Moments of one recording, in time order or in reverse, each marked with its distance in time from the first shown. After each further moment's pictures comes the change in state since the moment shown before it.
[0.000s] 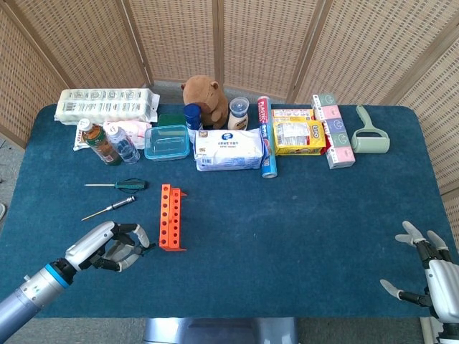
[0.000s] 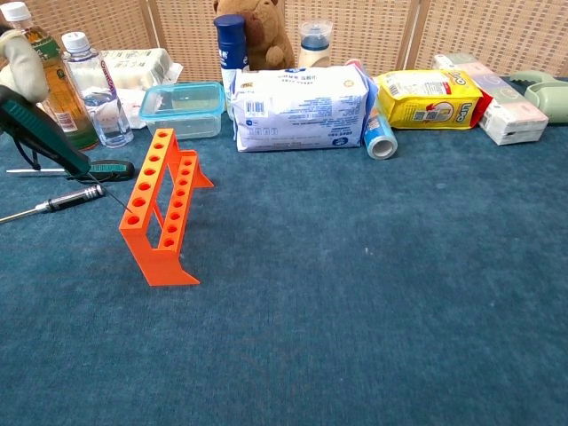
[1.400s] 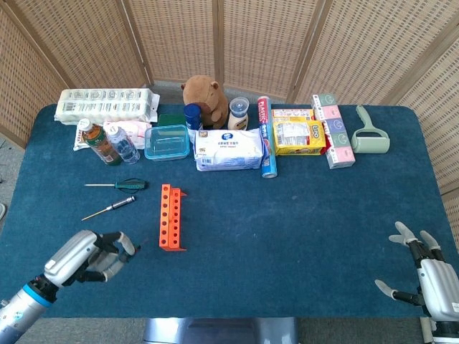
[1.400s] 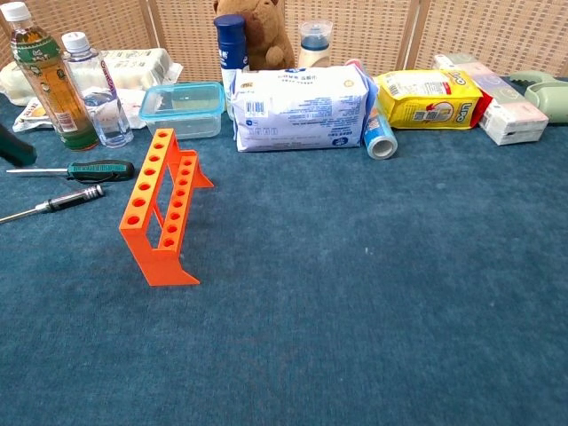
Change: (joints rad) left arm 0.142 0.056 0.044 -0.078 0.092 0.151 0.234; right arm 0.007 -0.022 0.001 -0.005 0.000 -0.016 -0.044
